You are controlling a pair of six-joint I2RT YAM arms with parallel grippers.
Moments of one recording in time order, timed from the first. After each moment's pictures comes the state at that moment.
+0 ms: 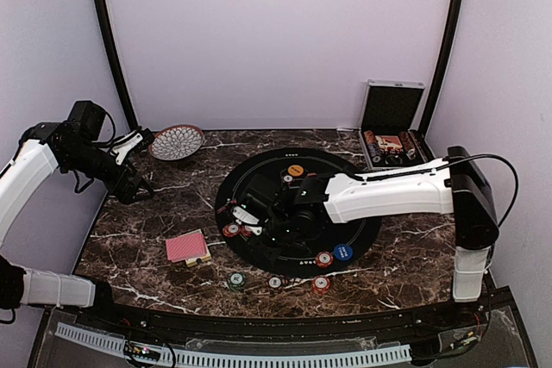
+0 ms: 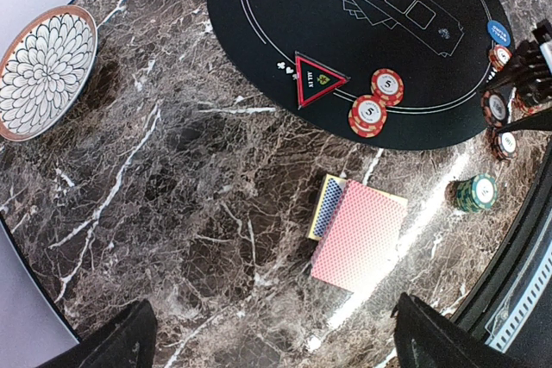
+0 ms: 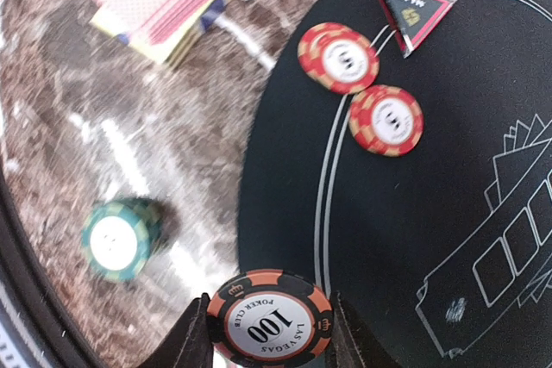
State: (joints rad) left arm -0.11 1.12 1.16 -1.09 0.37 0.57; right arm 1.23 1.96 1.51 -0.63 0.11 0.12
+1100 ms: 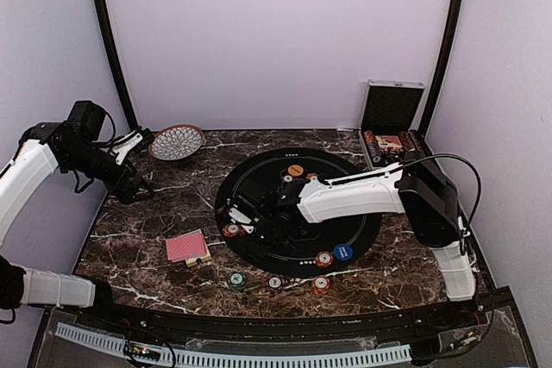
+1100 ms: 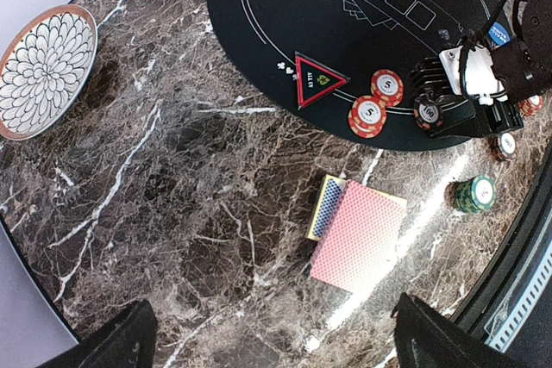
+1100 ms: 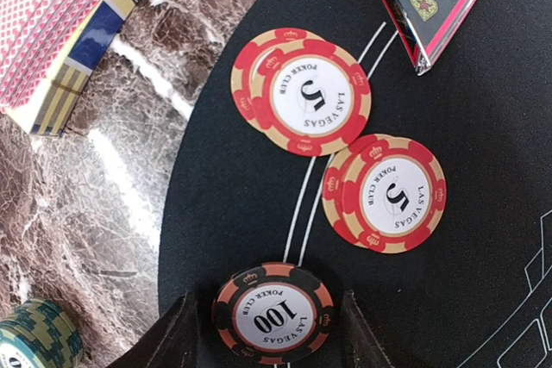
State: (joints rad) left arm -0.11 1.12 1.16 -1.09 0.37 0.56; right arm 1.14 2.19 1.63 -0.54 0.07 0.12
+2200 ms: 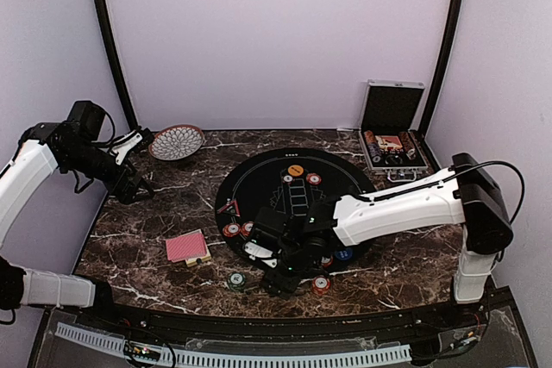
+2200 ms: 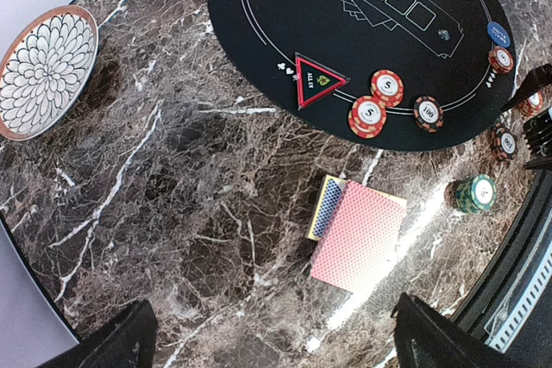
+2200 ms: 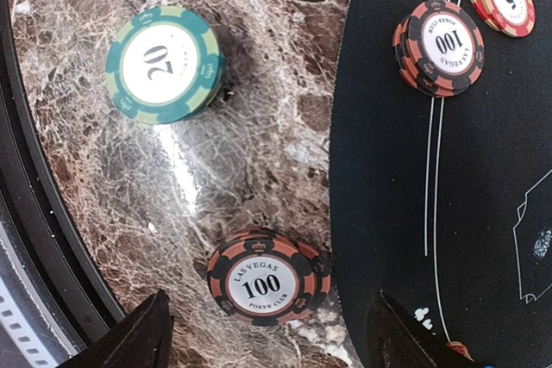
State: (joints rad) left arm -0.11 1.12 1.16 -1.09 0.37 0.56; right arm 1.30 1.91 1.35 -0.69 0.04 0.11
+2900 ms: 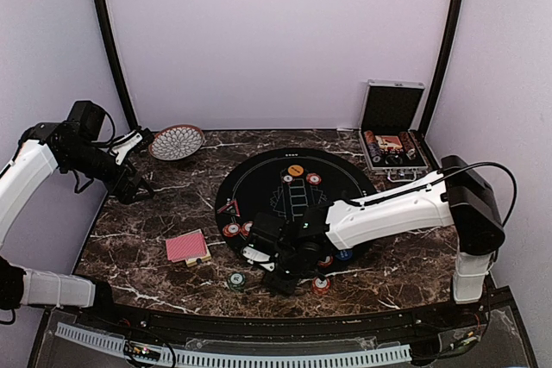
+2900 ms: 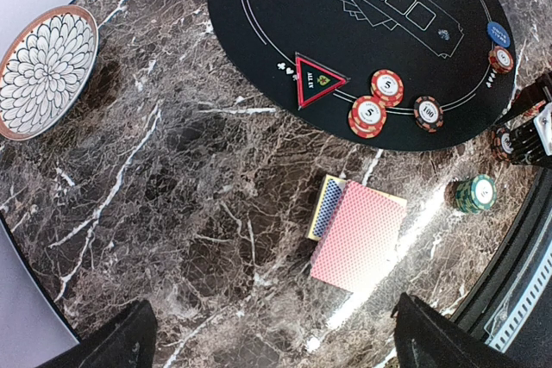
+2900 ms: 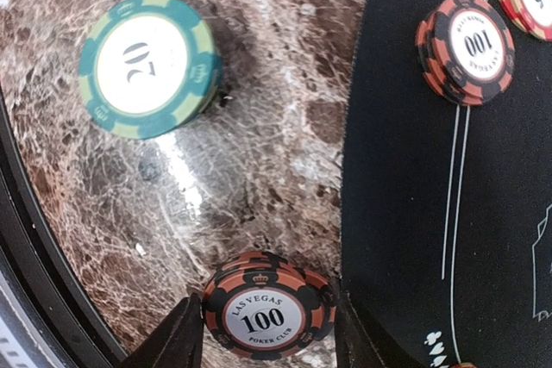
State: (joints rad) left arm -0.11 1.12 1.16 -1.09 0.37 0.56; right arm 1.30 1.96 1.35 -0.65 0.04 0.10
